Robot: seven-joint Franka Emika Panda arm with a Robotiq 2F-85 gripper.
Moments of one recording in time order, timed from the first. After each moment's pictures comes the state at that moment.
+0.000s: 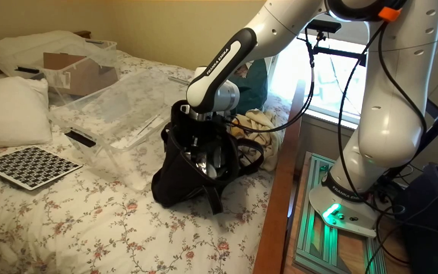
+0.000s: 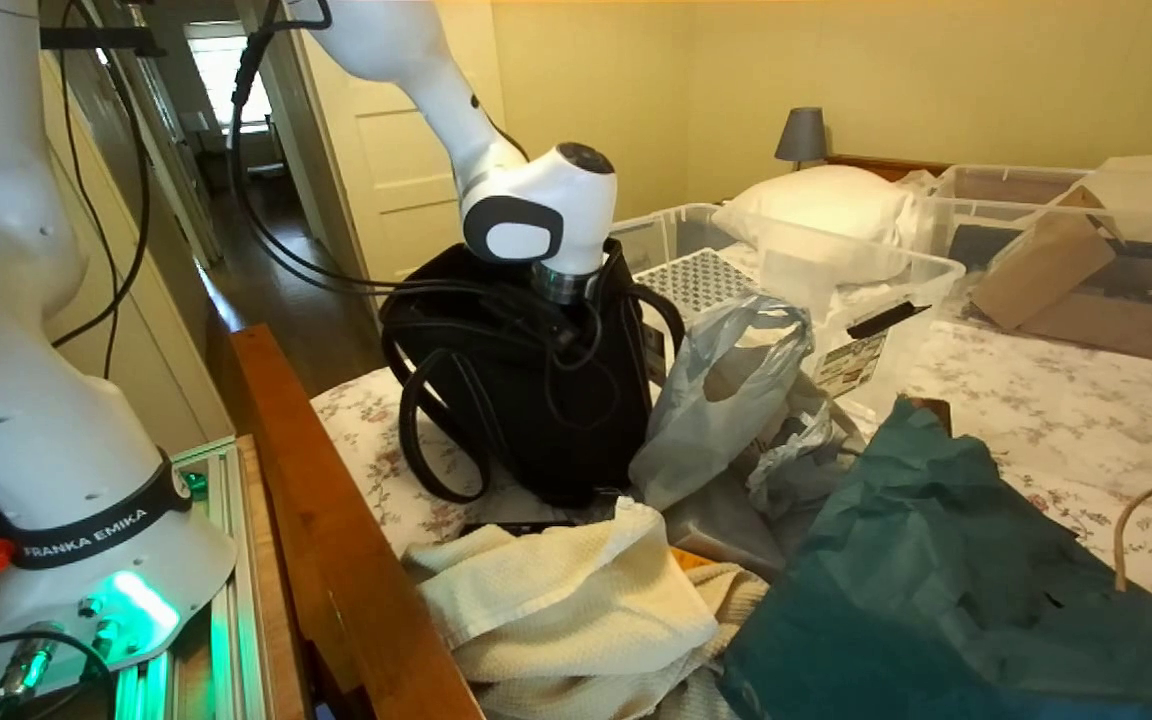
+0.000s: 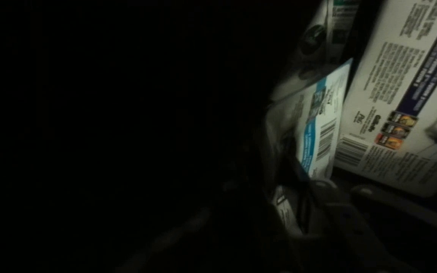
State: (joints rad) arm -0.20 0.40 0.25 -2.26 0.41 2.57 -0.74
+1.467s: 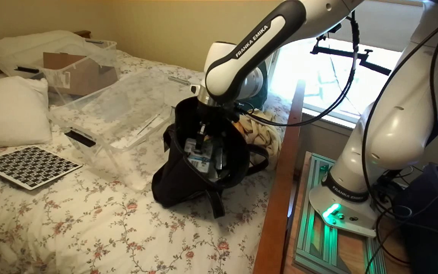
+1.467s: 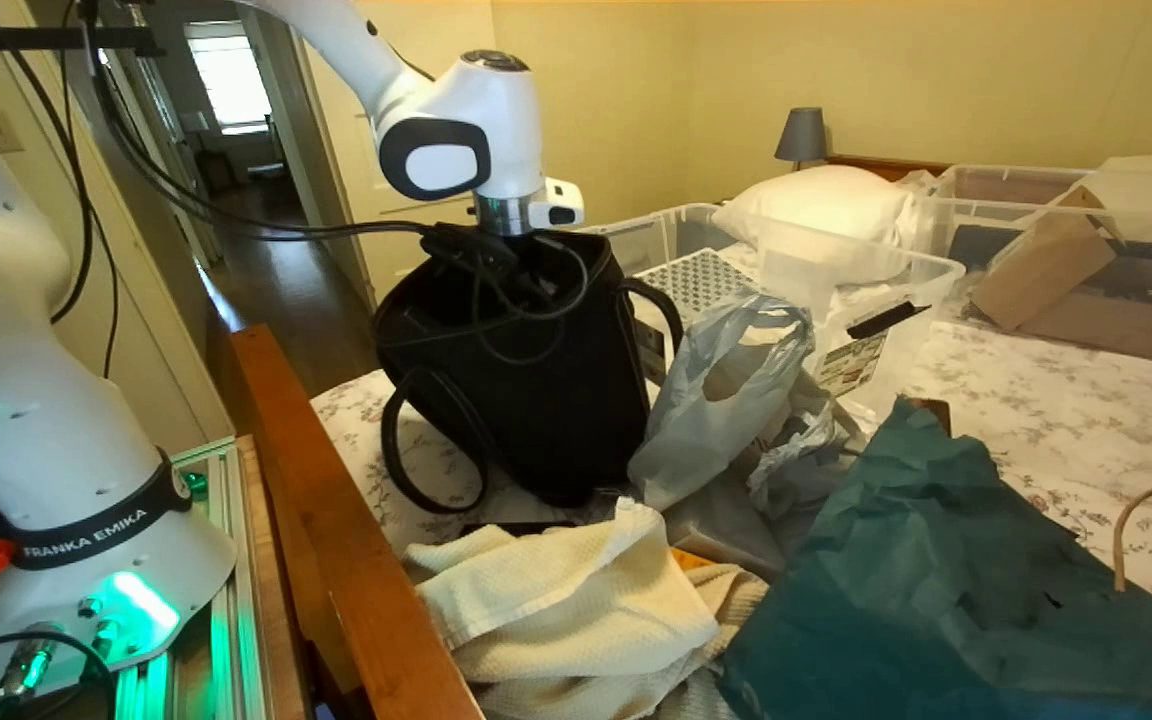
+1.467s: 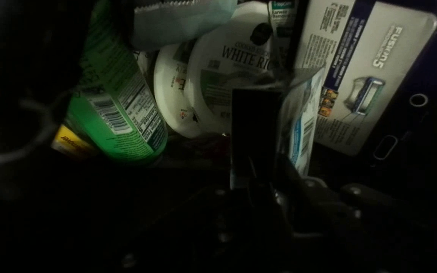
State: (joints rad) arm -0.07 0.05 0.18 -2.49 0.41 2.63 -0.56
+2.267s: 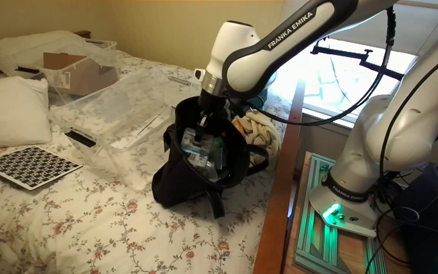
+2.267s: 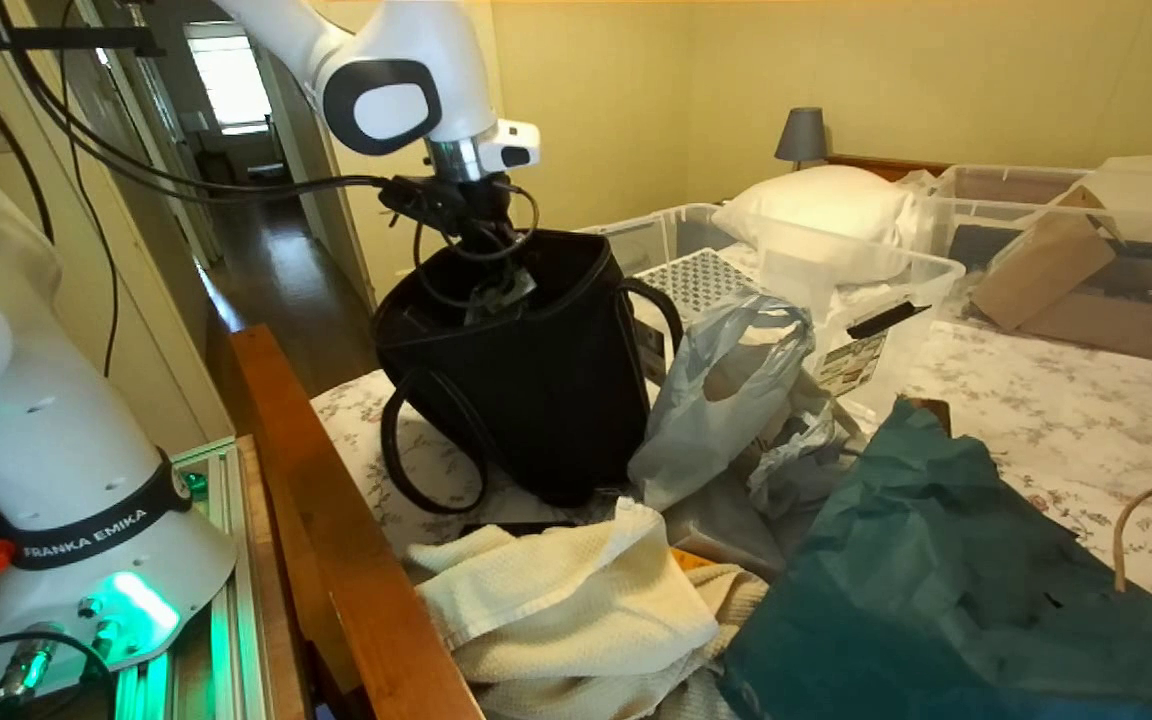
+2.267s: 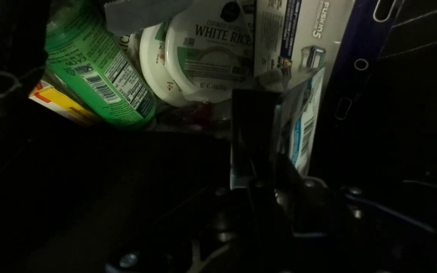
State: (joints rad) arm 0.06 -0.15 0.14 -2.58 0.29 2.65 -0.29
